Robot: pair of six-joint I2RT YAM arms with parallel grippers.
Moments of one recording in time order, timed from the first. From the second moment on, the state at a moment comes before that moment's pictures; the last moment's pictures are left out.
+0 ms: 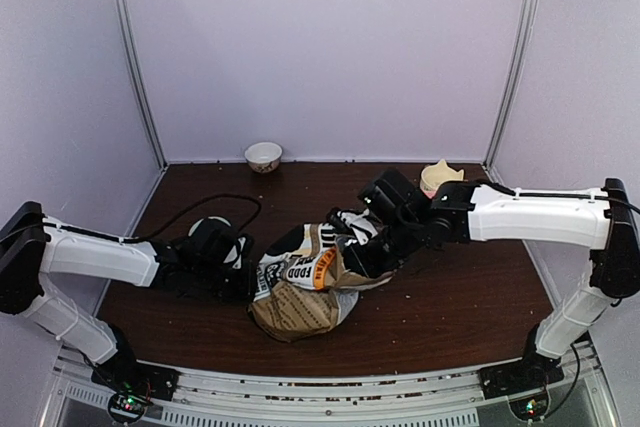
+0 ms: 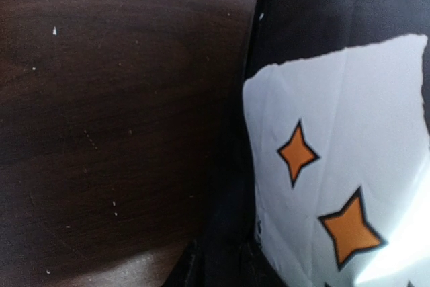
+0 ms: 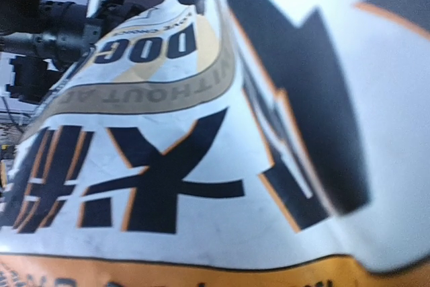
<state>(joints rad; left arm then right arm) -0.83 1.41 0.61 -0.06 0.15 -0.82 1.01 1.59 1.24 -0.58 -0.28 0.47</state>
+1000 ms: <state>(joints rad) -1.08 1.38 1.50 -0.60 -0.03 -0.56 0.89 1.30 1.07 -0.26 -0.59 0.84</state>
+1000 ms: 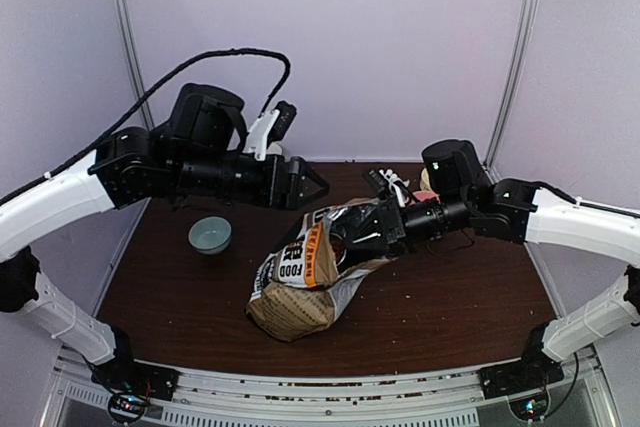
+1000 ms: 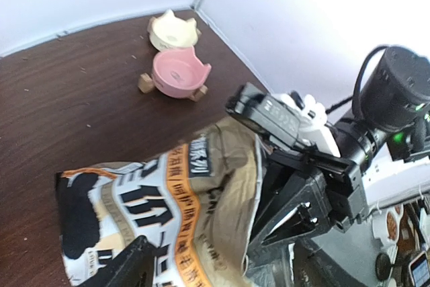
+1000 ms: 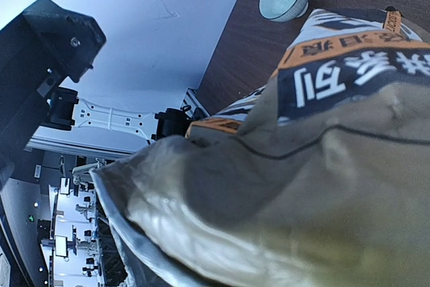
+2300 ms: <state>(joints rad) -1.11 1.45 1.51 -0.69 -0.15 -0.53 0.68 1.04 0.78 0.09 -0.69 1.20</state>
